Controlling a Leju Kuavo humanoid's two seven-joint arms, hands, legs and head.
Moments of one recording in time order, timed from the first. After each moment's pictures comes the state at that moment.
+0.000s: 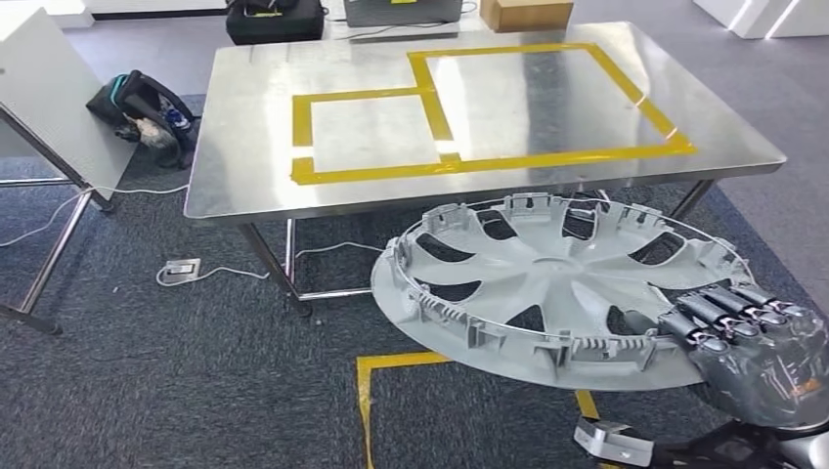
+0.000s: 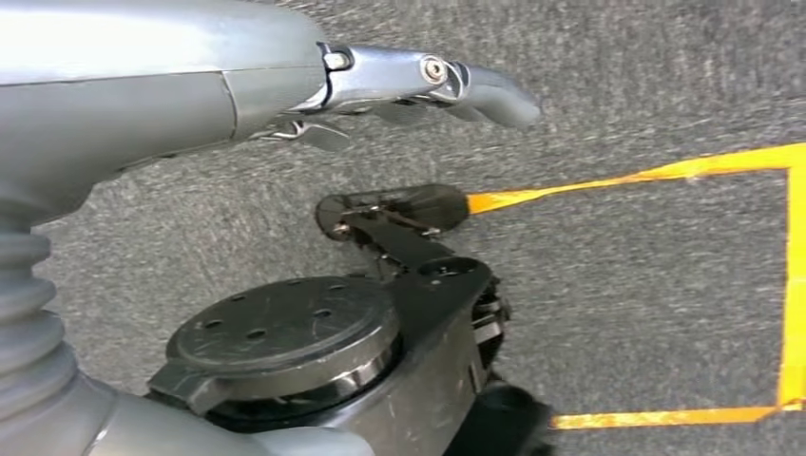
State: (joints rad) left arm 0.00 0.44 -1.57 -0.90 1.49 0.27 -0.60; right arm 0.23 -0.66 0.23 -2.21 1.23 -0.50 0.10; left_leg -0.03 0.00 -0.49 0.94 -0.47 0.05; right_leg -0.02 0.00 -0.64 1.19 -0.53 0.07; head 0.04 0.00
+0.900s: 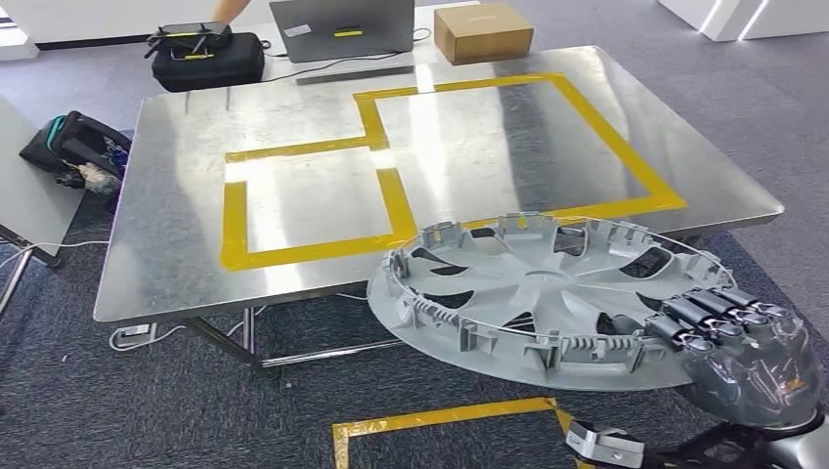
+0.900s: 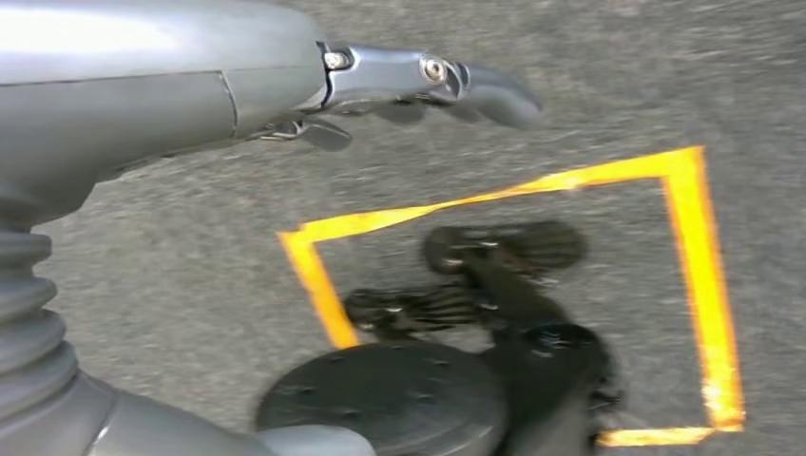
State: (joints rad) left arm 0.02 0.38 -1.58 -0.71 1.49 0.17 -0.58; right arm 0.23 -0.65 0.26 -2.21 1.22 -0.49 0.10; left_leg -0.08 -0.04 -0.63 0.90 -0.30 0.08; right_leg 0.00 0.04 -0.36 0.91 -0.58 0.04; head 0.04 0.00
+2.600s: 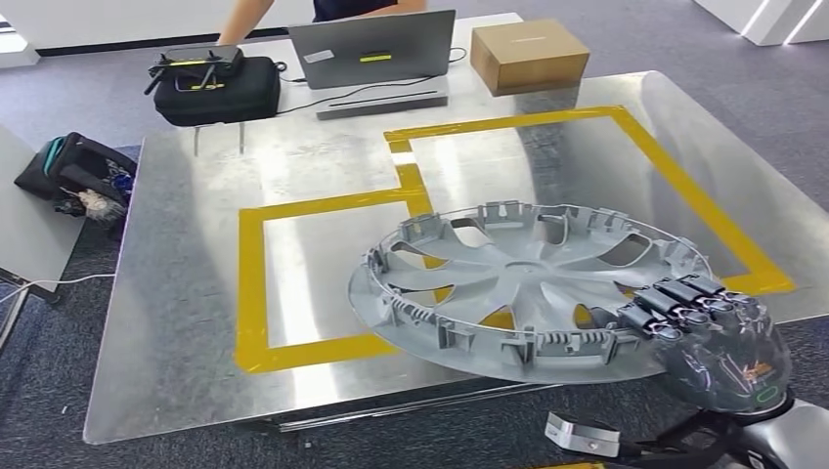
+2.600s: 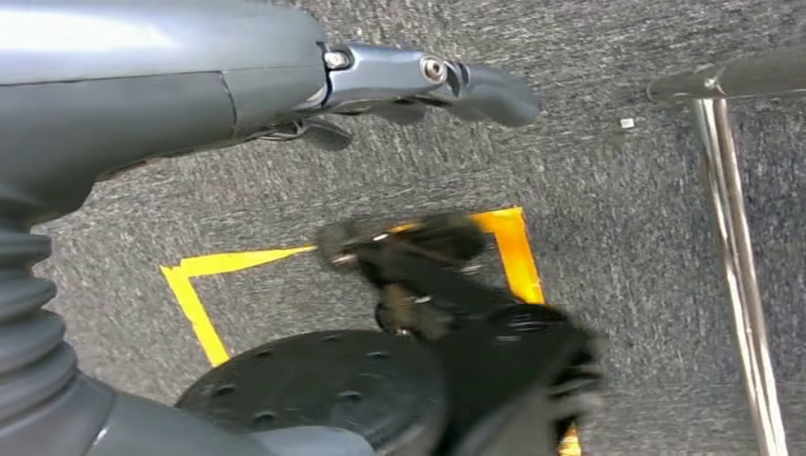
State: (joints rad) left arm -0.01 0.21 -1.57 -0.34 1.49 0.00 -0.57; right arm 0.18 -0.64 0.31 -2.20 1.22 -0.44 0.11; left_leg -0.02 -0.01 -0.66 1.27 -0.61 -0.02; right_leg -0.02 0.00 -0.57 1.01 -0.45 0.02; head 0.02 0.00
